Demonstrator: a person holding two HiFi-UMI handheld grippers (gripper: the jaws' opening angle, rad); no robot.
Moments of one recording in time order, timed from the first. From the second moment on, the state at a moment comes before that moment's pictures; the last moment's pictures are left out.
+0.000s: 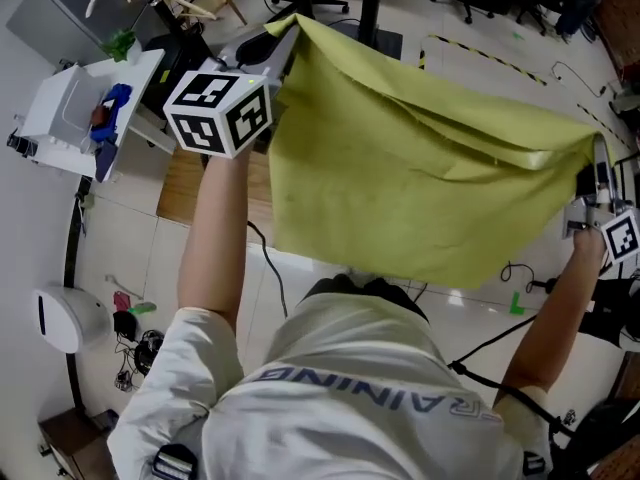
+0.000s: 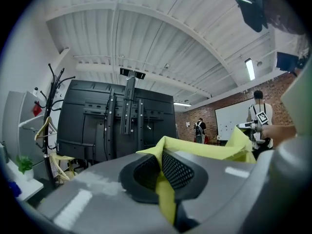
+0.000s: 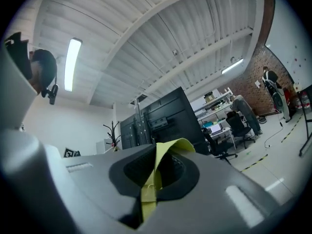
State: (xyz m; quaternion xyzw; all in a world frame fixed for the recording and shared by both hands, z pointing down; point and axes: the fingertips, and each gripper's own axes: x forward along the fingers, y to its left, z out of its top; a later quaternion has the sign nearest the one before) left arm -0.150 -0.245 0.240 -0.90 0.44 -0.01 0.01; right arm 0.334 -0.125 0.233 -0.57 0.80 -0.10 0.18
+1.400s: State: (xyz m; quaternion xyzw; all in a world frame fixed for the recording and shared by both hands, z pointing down) left arm -0.071 -0.492 0.439 -0.84 0.51 -0.16 -0.07; right arm 0.410 -0.391 0.469 -0.59 0.78 -0.23 -0.01
